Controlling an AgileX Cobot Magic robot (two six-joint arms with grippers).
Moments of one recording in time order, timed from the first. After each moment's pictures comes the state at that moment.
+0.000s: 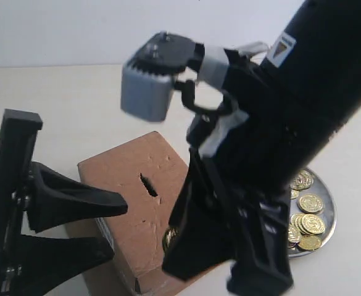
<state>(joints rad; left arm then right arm) -0.99 0.87 -0.48 -0.80 0.31 2.10 0.68 1.39 -1.12 0.60 1.22 -0.74</state>
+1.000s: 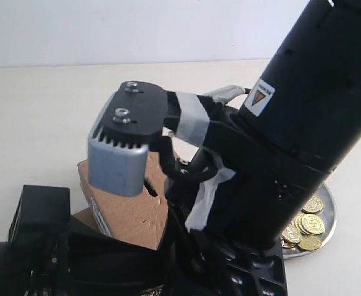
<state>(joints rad) -1.28 0.90 -0.48 -0.55 0.16 2.10 0.77 1.40 -1.09 0.67 1.22 -0.80</state>
